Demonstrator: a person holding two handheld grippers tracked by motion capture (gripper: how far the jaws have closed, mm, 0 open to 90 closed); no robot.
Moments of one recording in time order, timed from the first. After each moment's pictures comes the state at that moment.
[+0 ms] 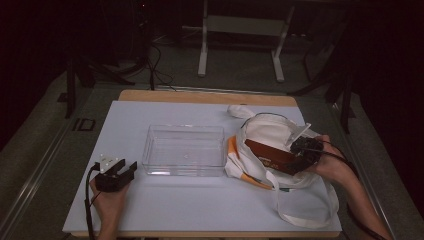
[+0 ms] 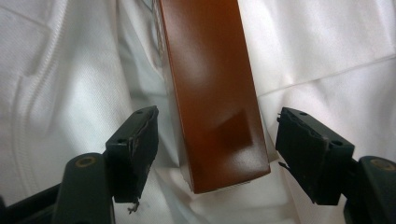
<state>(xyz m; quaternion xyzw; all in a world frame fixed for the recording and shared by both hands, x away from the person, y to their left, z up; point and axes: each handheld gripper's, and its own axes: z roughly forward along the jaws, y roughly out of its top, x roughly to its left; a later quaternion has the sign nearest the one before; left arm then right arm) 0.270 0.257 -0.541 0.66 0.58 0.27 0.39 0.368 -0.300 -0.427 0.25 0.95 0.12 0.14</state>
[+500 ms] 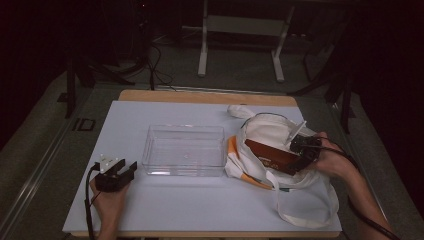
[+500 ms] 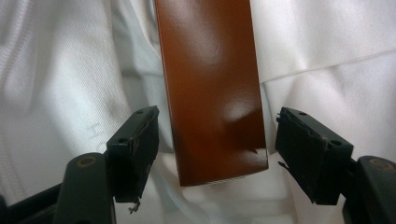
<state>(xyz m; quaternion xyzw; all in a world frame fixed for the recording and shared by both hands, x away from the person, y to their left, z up) 0.270 0.257 -0.541 0.66 0.58 0.27 0.39 0.384 -0.303 -0.434 0.23 0.97 0.08 0.10</state>
